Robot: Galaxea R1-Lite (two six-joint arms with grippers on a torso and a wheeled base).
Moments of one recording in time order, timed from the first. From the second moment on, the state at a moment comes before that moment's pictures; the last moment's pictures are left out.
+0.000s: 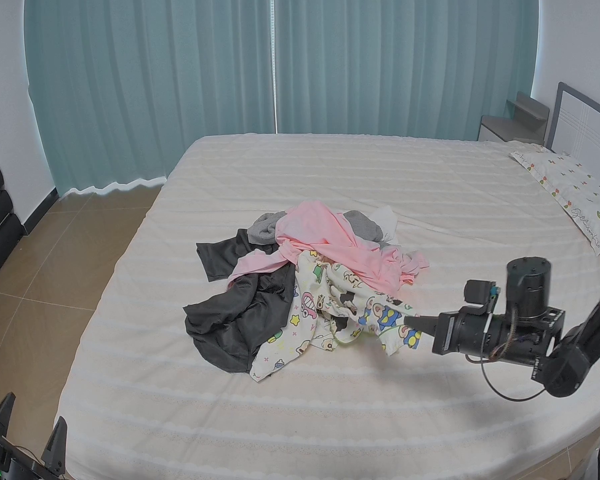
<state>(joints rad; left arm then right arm) 0.10 0.09 -0.02 -0.02 -0.08 0.00 0.44 1.82 -0.42 -1.06 0.27 0.41</state>
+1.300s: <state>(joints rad) -0.70 1.48 -0.36 -0.81 -0.16 -0.20 0.65 1.45 -0.88 -0.80 0.18 0.44</state>
